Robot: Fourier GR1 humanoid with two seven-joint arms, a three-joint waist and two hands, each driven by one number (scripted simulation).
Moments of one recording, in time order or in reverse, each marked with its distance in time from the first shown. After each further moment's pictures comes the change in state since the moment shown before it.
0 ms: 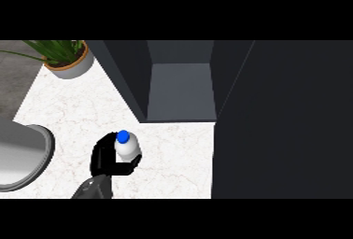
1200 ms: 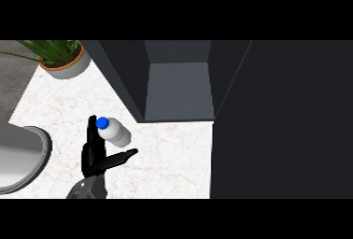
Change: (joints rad) left arm 0.107 -0.011 0.027 -0.260 0.003 0.234 0.205; right arm -0.041 0.003 -0.002 -0.008 -0.007 -0.001 0.044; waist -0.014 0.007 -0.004
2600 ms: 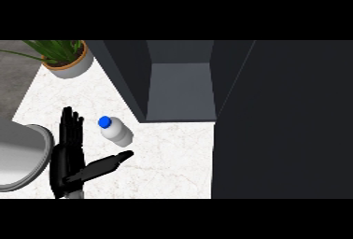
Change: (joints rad) left arm 0.370 -0.014 -0.279 -1.031 -0.274 0.334 0.672; right arm -0.232 0.045 -0.025 0.002 -0.012 -0.079 0.209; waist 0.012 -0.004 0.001
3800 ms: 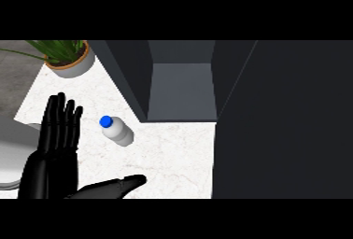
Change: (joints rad) left arm -0.012 -0.005 -0.227 -0.487 -0.203 0.012 0.406; right arm -0.296 0.022 -0.049 0.031 -0.037 -0.095 0.214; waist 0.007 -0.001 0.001
